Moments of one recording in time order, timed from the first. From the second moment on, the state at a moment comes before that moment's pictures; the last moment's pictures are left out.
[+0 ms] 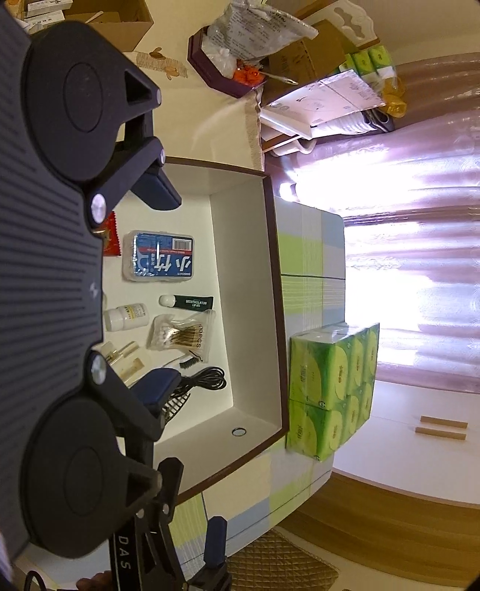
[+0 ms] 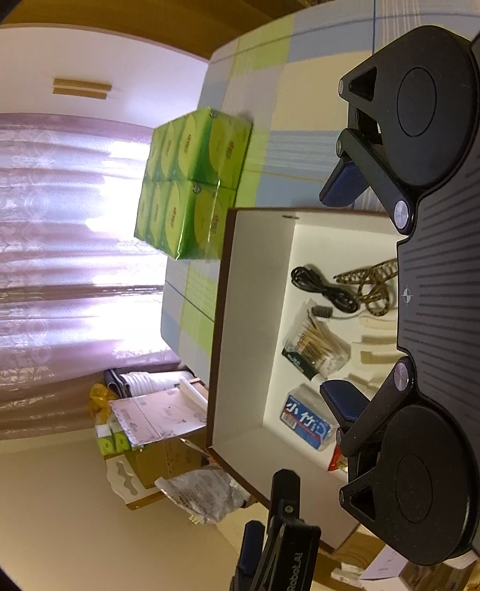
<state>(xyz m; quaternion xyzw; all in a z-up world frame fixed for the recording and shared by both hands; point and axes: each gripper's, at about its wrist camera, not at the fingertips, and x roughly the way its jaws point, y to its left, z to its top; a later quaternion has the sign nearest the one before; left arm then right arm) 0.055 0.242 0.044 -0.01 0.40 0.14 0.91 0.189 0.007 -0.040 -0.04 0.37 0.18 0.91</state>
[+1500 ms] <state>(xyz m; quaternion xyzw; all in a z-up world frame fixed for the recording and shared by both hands) -0.028 0.170 0.052 -0.02 0.39 0.22 0.90 0.117 -0.030 -0.035 -0.06 0.39 0.23 0.89</state>
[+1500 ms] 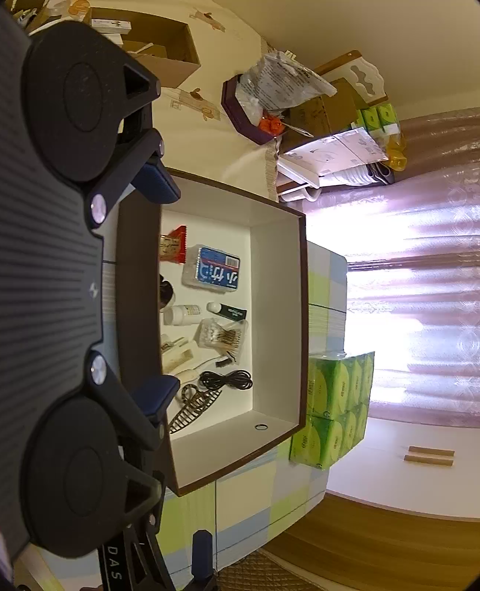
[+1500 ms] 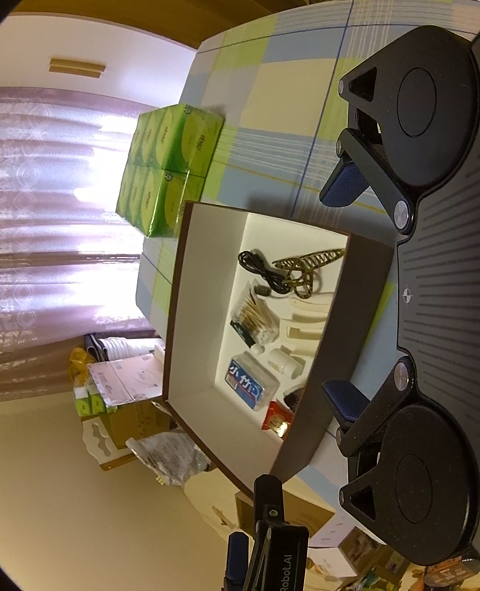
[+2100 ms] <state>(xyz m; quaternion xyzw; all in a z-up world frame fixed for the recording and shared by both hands) -0.034 0.156 0.030 -0.01 0.42 0.22 0.88 0.111 -0.035 -0.047 -0.05 0.41 0.25 0.88</state>
